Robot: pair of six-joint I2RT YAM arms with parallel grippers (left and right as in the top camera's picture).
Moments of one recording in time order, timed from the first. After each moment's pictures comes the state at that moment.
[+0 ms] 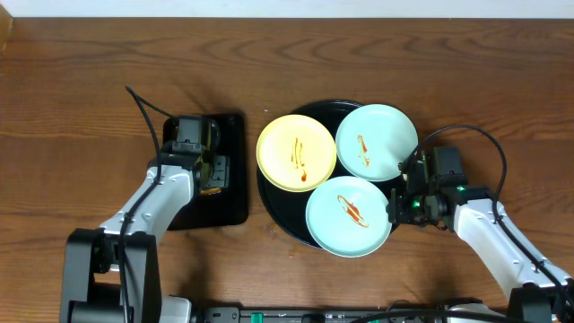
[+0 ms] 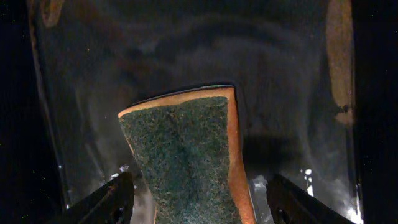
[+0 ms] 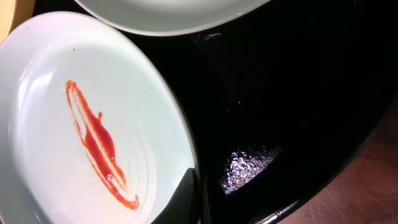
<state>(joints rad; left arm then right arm) -0.11 1.58 0.81 -0.43 -0.08 -0.05 0.12 1.39 0.64 -0.58 -0.34 0.21</state>
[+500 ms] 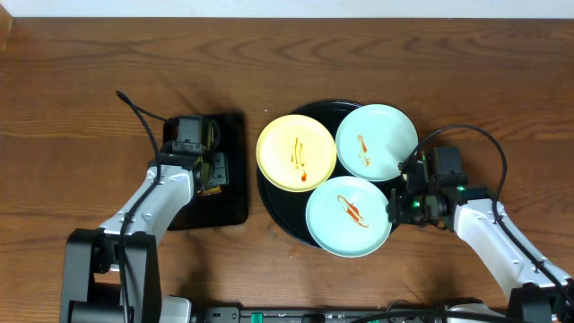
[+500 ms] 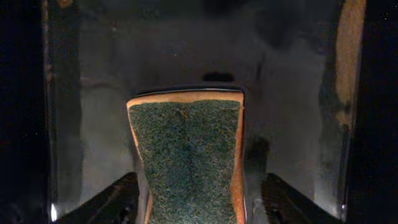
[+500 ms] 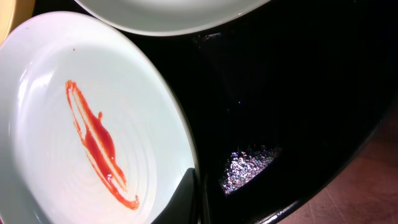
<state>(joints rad) -0.11 1.58 0.81 -0.43 -0.08 -0.20 0.12 1.39 0.64 -0.58 -0.34 0.21</state>
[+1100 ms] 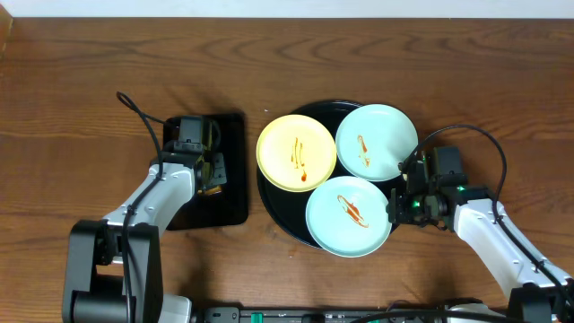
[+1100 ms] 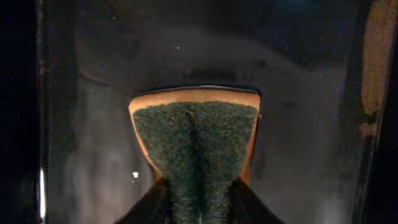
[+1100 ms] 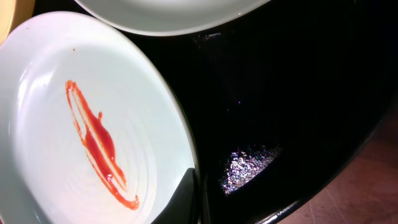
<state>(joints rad) -0.11 1.62 0.81 -0.42 -0.09 -0.25 0.12 1.39 0.64 -0.58 -0.34 0.21</state>
